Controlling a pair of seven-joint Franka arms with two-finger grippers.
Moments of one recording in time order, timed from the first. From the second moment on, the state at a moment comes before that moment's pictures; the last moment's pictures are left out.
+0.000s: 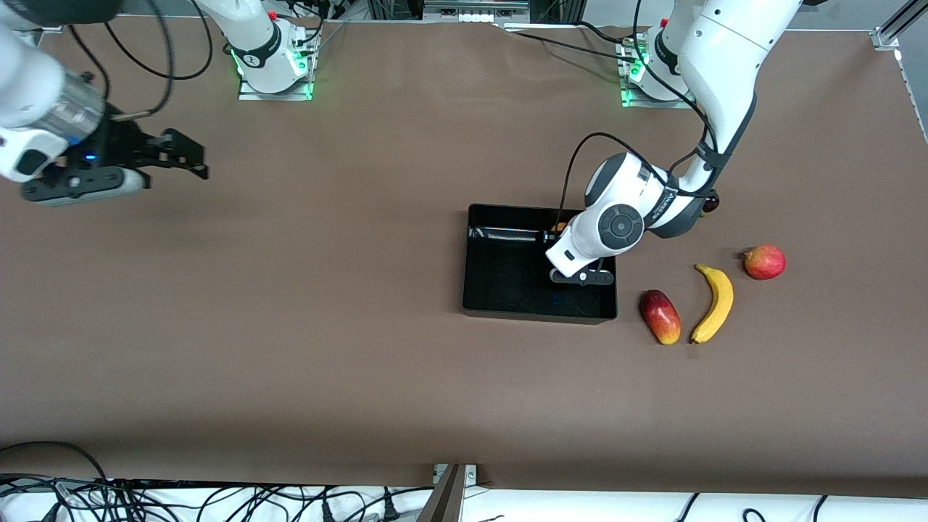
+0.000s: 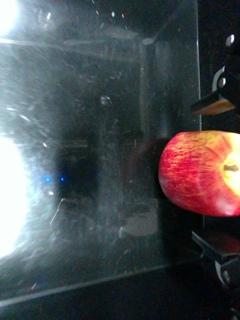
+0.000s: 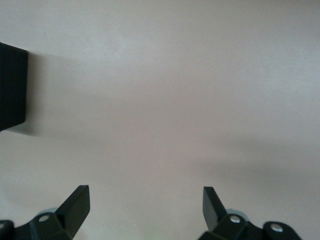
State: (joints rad) left arm -0.18 0.56 -0.30 -1.85 -0.04 2.16 -0.42; right arm 0.14 0.01 -0.06 -1.67 0.10 1.62 -0.06
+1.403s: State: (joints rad) left arm 0.30 0.78 -0.26 -1.63 0.33 2.29 0.53; right arm -0.03 -0.01 0.10 -1.63 0.03 1.58 0.03
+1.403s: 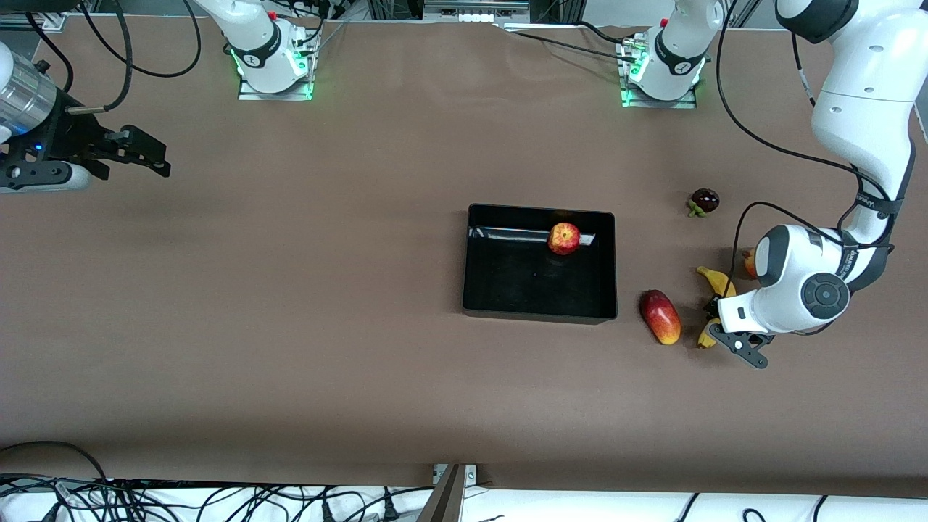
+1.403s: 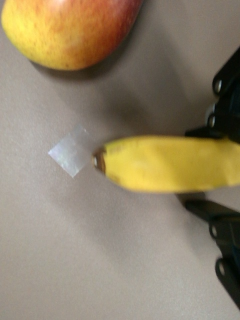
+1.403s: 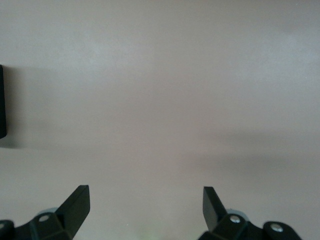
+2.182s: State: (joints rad) left arm 0.11 0.63 -0.44 -1.43 0.32 1.75 0.17; right arm -0.04 0.01 0.10 -1.61 0.03 1.58 0.04
